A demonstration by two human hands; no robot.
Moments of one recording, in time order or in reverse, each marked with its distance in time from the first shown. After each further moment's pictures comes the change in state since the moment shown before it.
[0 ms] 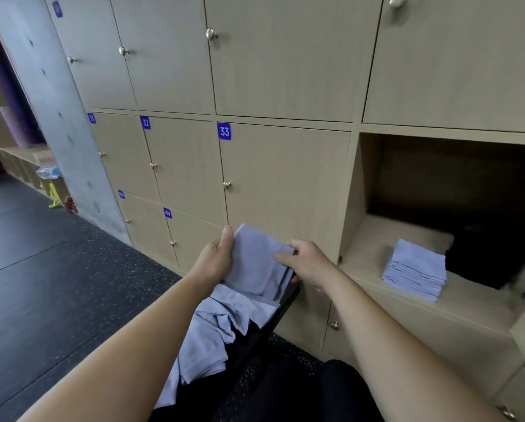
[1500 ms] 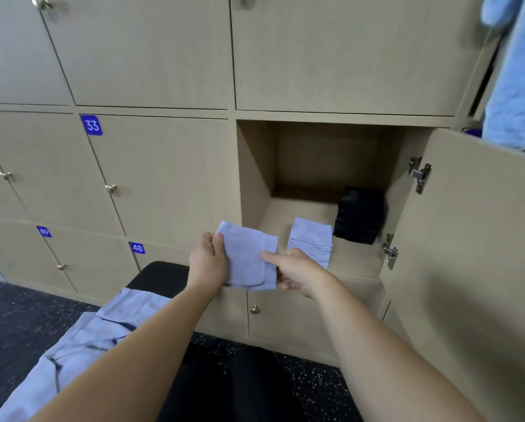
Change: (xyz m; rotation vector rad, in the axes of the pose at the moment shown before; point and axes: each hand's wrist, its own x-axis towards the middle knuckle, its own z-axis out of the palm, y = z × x) left_hand -0.013 0.028 0.177 0.086 -0.021 0.211; right_hand -0.074 0.063 -0.128 0.123 0.272 0.405
